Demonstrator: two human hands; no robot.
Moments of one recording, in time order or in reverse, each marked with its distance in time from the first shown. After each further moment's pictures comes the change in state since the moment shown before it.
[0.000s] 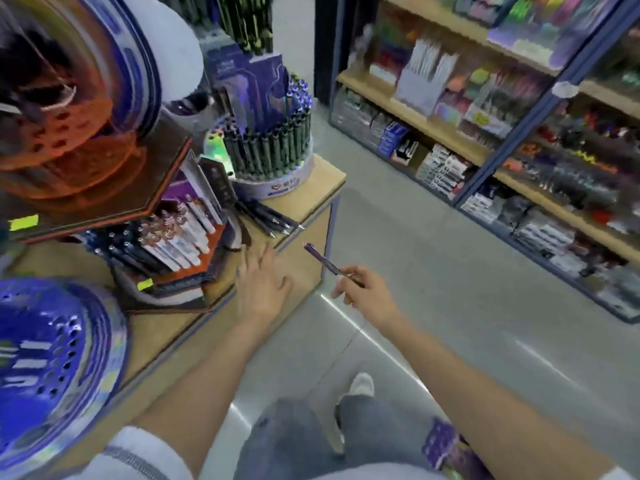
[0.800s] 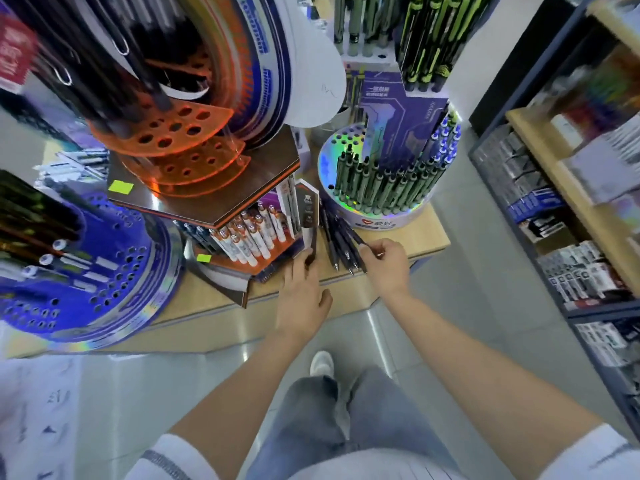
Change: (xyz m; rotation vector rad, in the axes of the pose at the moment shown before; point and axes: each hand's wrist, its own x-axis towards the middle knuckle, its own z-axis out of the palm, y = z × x) left_hand 0.035 0.011 0.012 -0.130 0.250 -0.284; right_hand 0.177 -0.065 0.063 -0.432 -0.131 -0.226
